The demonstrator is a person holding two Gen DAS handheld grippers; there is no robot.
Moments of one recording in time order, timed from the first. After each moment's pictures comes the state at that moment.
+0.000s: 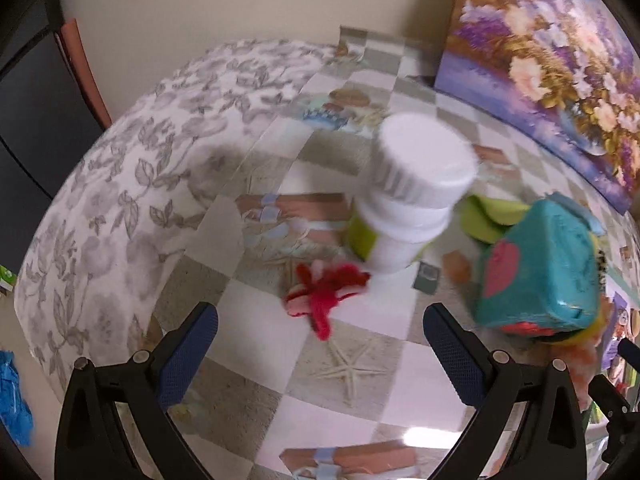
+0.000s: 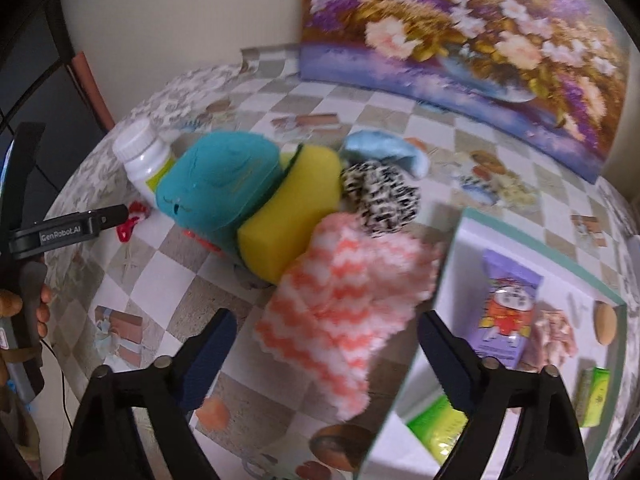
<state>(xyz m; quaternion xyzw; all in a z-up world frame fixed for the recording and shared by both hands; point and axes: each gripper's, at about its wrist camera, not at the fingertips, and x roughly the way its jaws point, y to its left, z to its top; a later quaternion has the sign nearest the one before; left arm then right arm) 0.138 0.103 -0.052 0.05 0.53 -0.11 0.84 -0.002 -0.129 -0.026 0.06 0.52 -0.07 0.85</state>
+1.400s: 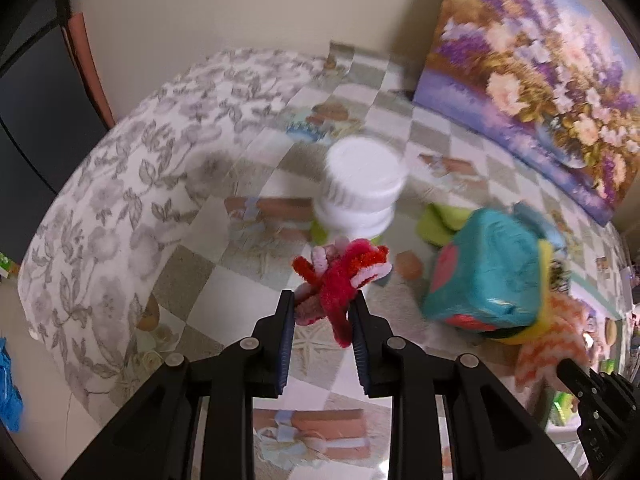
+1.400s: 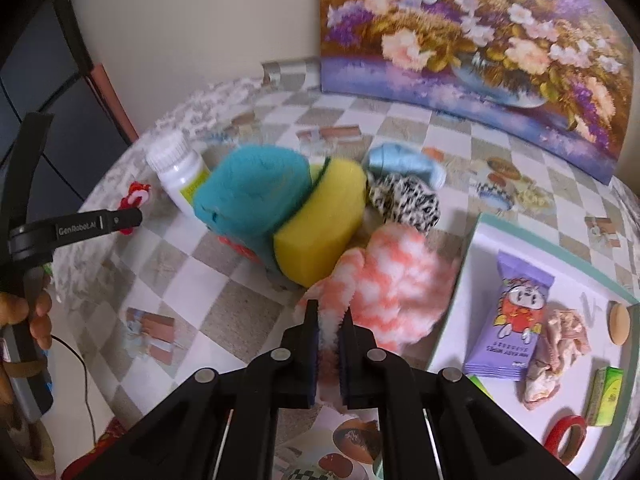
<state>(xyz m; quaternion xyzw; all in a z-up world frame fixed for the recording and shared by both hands) 0.106 0.086 -0.004 0.03 0.52 -0.11 0.85 -0.018 -0.129 -0.004 0.09 0.49 -0.03 0.87</state>
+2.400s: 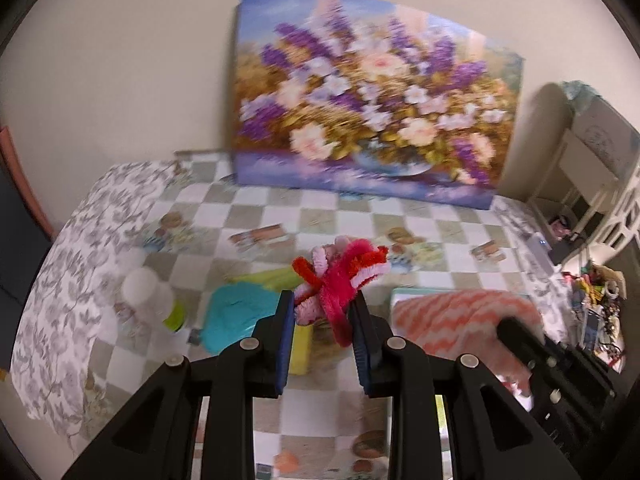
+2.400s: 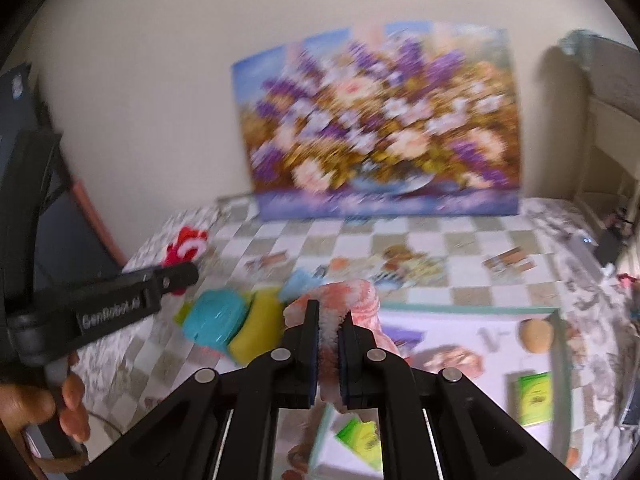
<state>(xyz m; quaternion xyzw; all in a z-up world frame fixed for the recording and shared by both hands) 0.018 -0.082 0.105 0.08 0.42 -0.28 0.86 -0.099 -0.211 0.097 0.16 0.32 -0.14 0.92</state>
